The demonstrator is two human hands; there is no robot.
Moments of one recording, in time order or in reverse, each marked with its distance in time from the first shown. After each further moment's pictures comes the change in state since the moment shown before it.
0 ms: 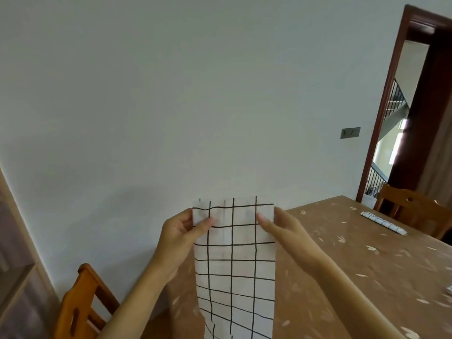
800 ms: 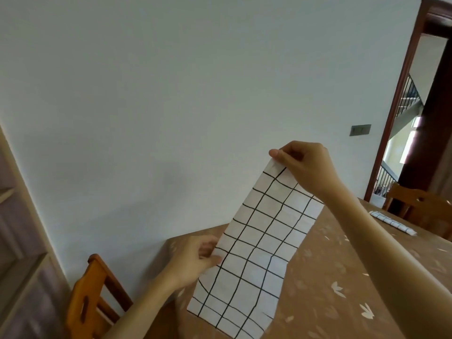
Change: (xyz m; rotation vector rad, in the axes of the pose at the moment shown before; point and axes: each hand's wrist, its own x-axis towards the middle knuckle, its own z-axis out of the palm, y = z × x) left_hand -0.009 -0.062 -0.024 0.647 -0.280 -0.096; right_hand 0.050 -0.093 -0.043 -0.414 0.351 -0.502
